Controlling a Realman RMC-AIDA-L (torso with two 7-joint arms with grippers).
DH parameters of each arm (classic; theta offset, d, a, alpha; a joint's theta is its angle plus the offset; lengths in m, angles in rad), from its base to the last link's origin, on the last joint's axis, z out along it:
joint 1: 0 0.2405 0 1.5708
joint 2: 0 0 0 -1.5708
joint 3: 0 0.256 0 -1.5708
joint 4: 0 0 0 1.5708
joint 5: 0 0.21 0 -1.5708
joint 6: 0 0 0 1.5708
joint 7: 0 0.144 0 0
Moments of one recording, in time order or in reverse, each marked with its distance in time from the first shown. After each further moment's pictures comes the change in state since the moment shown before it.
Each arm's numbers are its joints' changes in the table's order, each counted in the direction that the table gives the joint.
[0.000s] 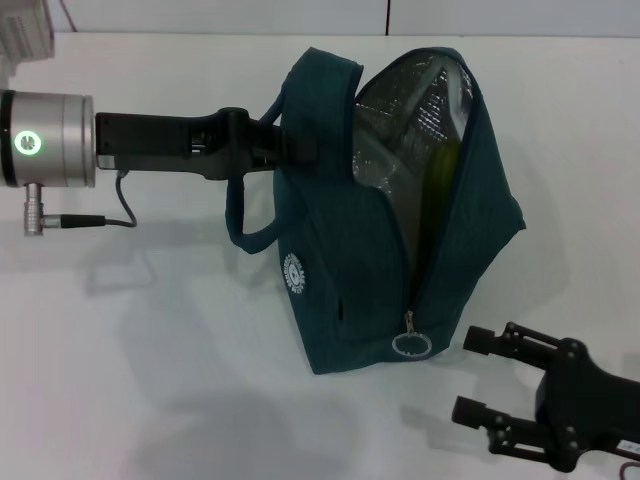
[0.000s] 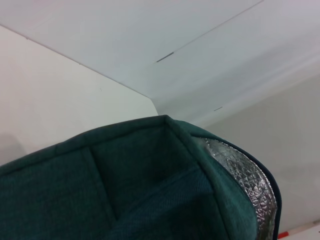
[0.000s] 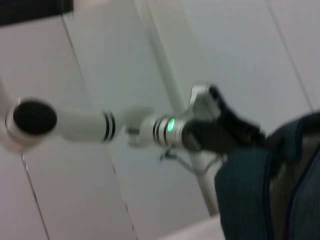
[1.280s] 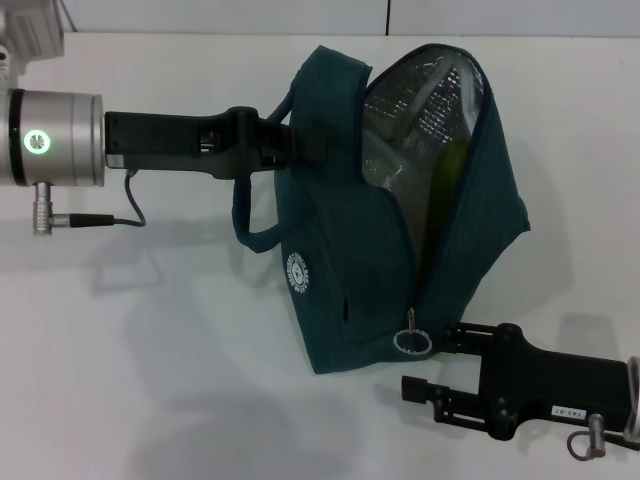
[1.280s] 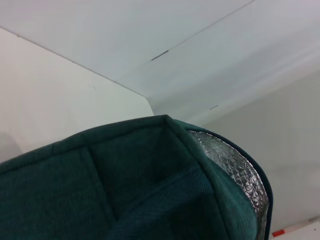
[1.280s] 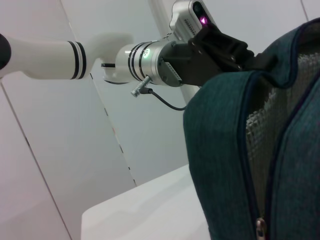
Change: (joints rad) left arm -0.008 0.010 0.000 0.000 -0.001 0.000 0.002; right arm 0.111 -0.018 -0.105 -0.025 -0.002 0.214 0.118
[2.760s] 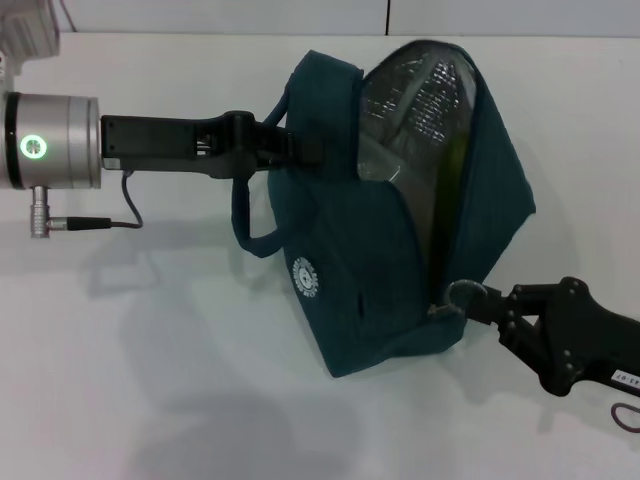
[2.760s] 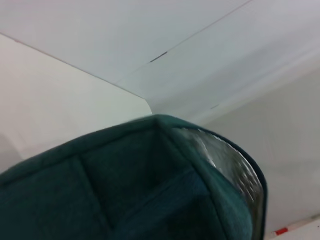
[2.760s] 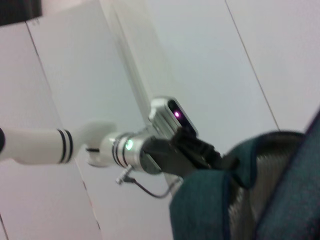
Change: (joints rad) left arm 0.008 -0.001 -0.001 0.000 -0.003 0.001 0.041; right arm -0.071 0.014 0.125 -0.001 0.085 -0.156 -0.035
